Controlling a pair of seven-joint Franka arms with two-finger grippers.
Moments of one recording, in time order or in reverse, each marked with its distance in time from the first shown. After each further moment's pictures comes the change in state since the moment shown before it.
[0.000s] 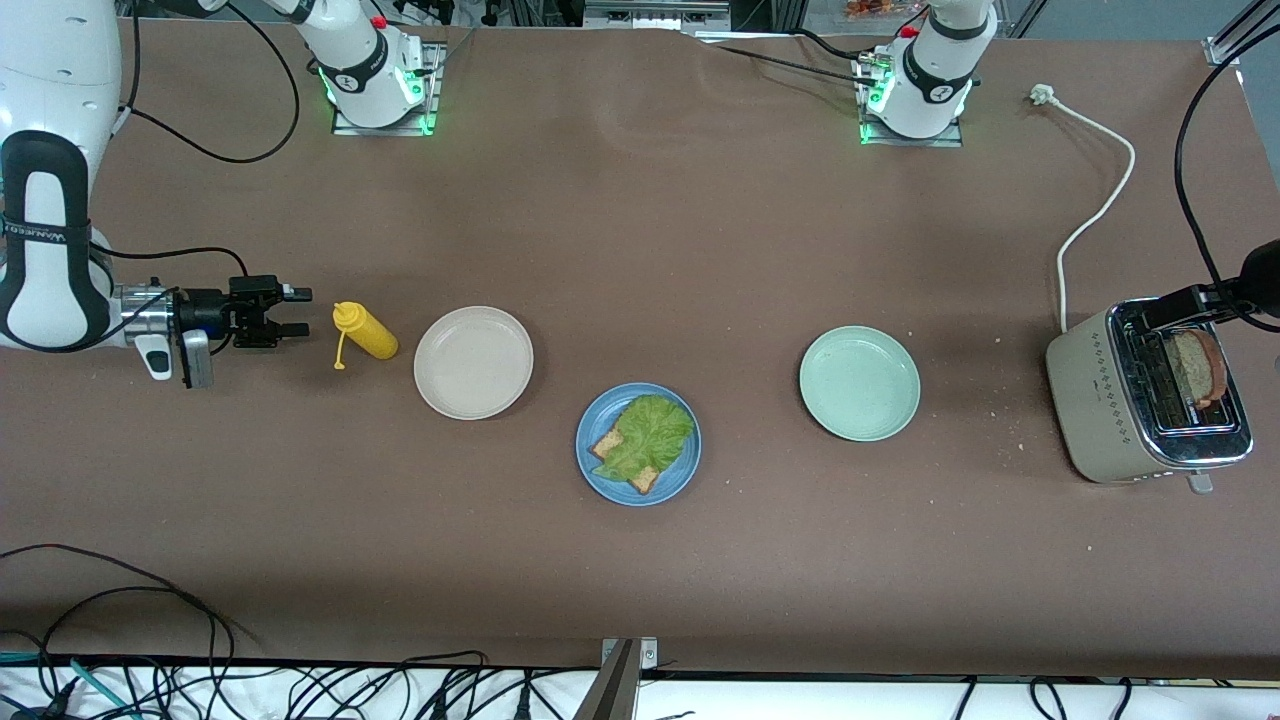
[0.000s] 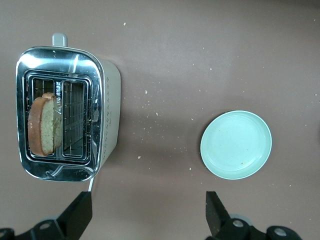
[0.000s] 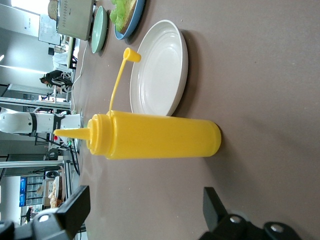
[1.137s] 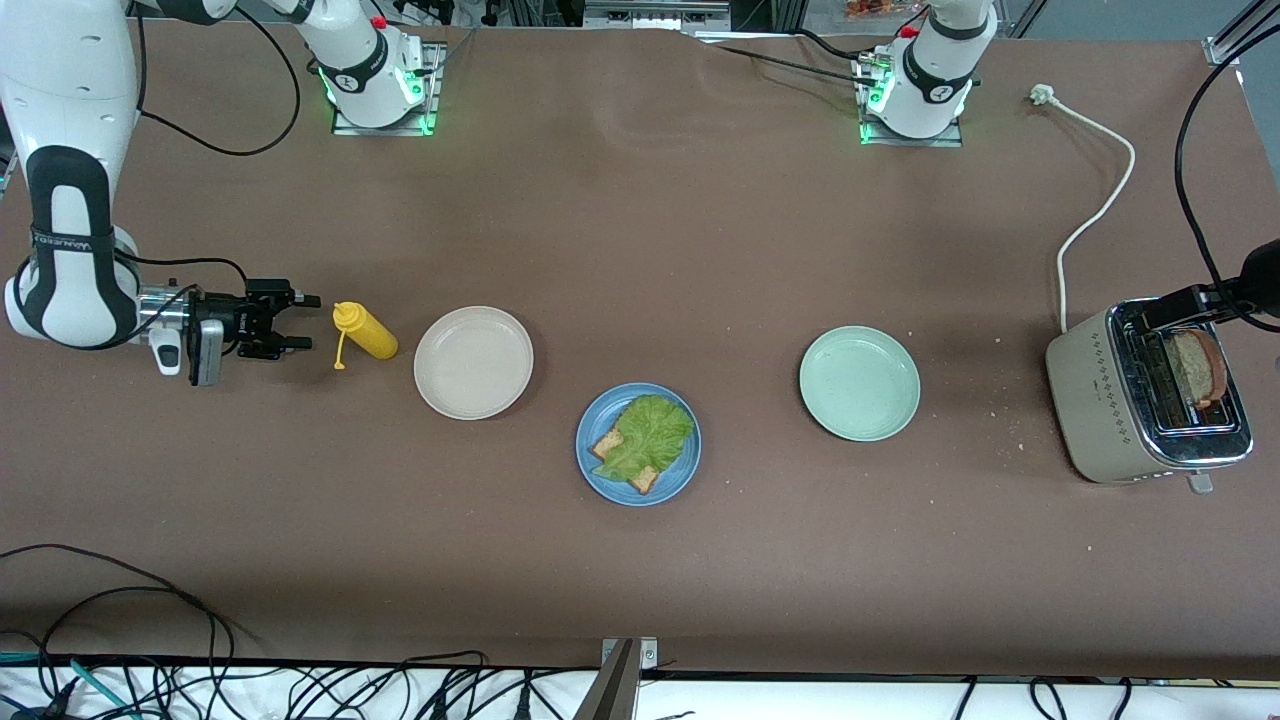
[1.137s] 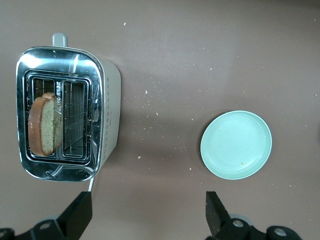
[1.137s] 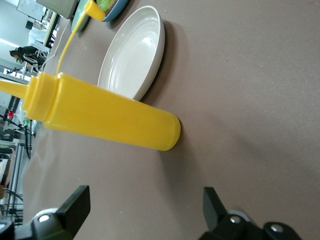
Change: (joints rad) left arm 0.000 0.000 0.000 0.000 0.000 0.000 0.000; right arm 0.009 0.018 0.008 -0.080 0.026 0.175 -0.278
